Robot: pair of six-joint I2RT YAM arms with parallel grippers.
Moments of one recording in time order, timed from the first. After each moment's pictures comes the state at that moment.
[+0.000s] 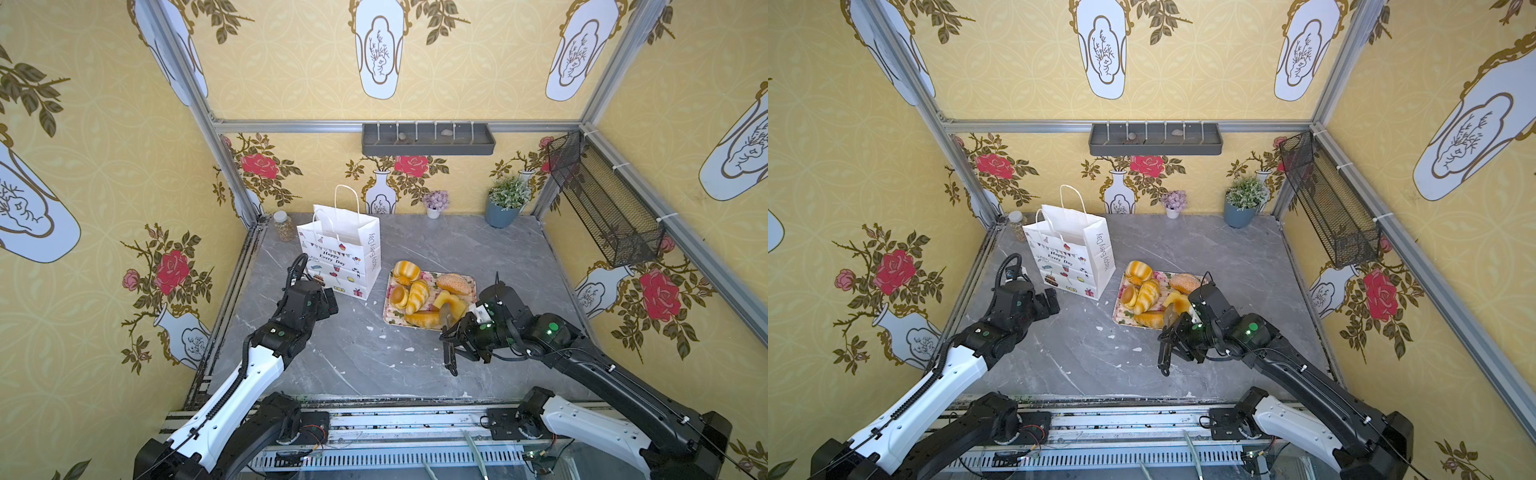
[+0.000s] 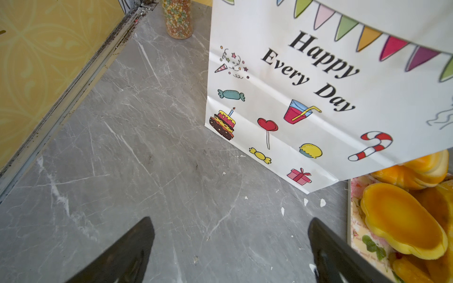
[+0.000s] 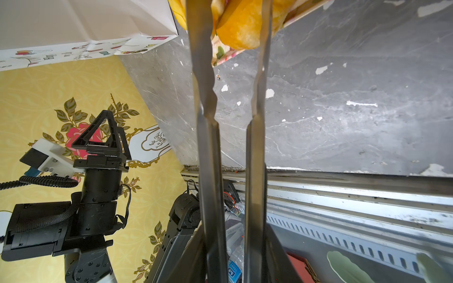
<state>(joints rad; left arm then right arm) -0.37 0.91 0.63 -0.43 -0.46 -0.45 0.71 0.89 0.82 -0.81 -0.40 1.47</state>
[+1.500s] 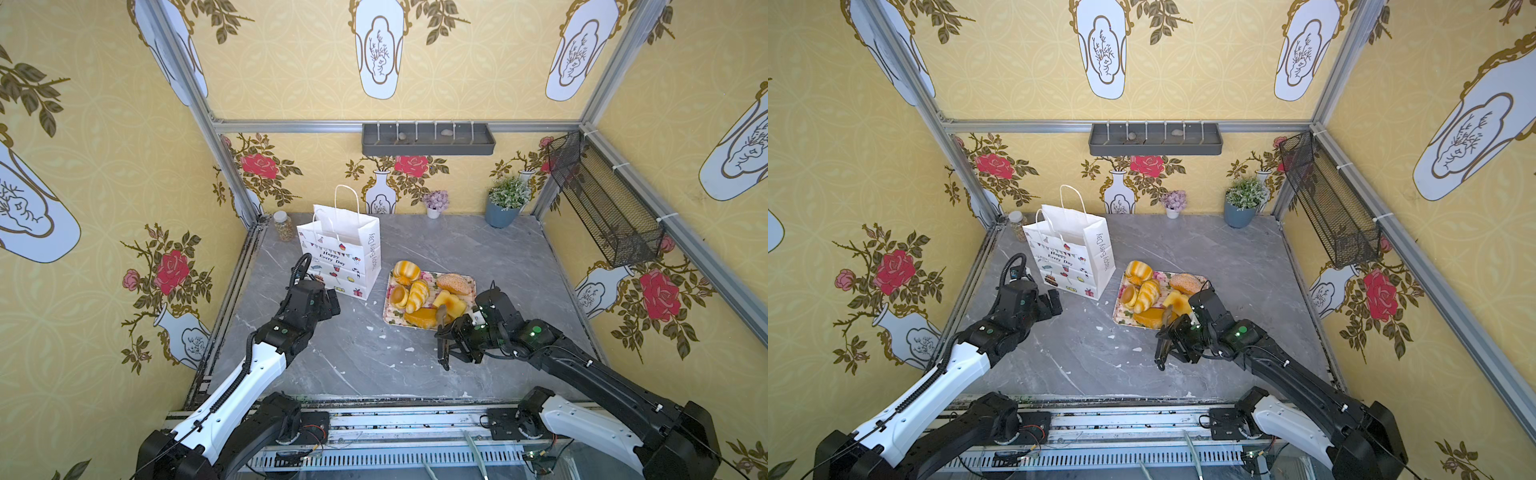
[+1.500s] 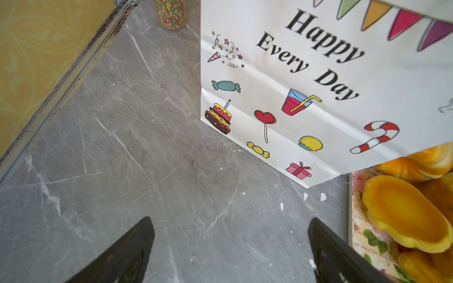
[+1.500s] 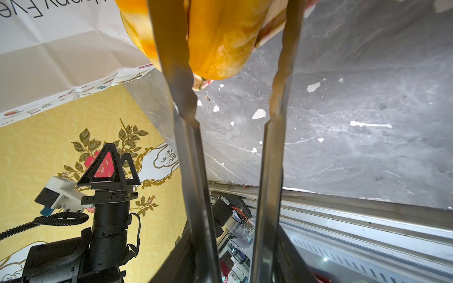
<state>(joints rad) -0.38 0.95 0.63 -0.42 -0.45 -0.45 0.64 0.95 0.62 -0.53 -0.46 1.58</state>
